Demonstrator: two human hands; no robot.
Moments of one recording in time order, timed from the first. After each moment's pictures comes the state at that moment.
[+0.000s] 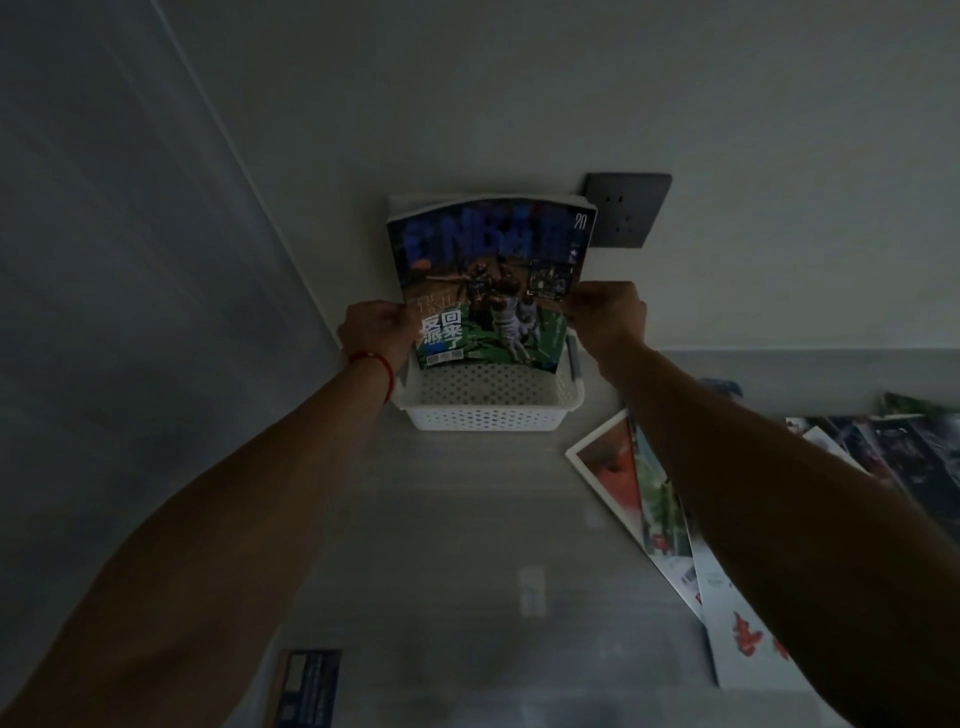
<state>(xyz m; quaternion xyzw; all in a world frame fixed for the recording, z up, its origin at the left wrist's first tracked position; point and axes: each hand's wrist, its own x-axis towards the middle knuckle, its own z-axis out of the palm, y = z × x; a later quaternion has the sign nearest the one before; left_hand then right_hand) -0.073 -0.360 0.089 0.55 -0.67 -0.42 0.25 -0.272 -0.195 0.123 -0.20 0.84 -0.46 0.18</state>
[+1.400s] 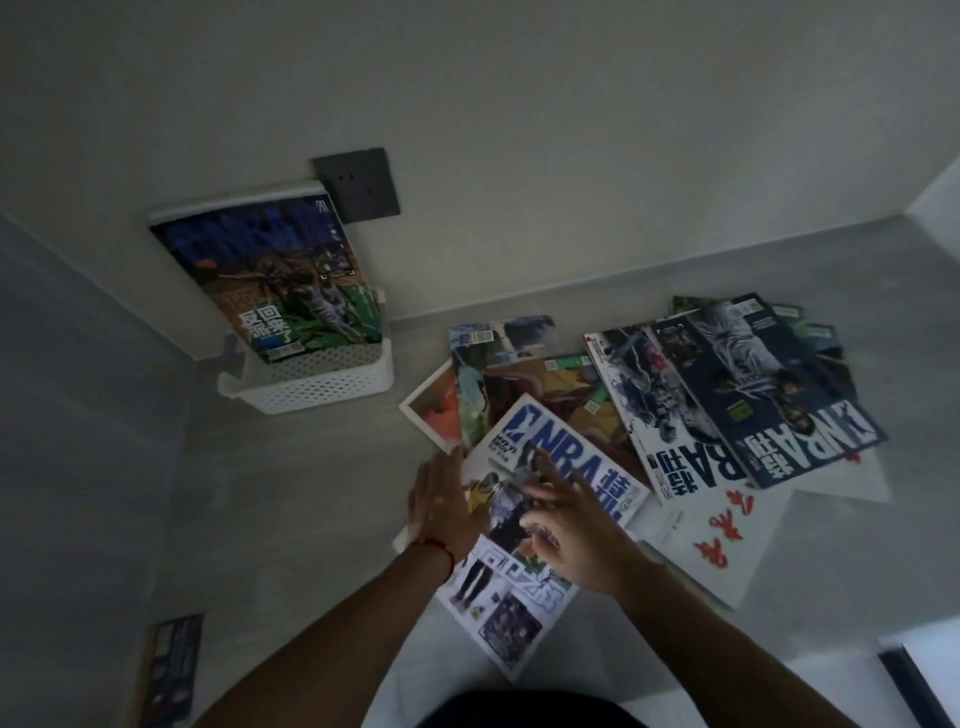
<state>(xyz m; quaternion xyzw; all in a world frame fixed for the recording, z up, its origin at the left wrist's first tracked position) -0.116 0.017 0.016 0.37 -0.87 -0.31 -0.11 -0.238 0.187 -0.011 -0.59 0.78 -0.19 0.09</state>
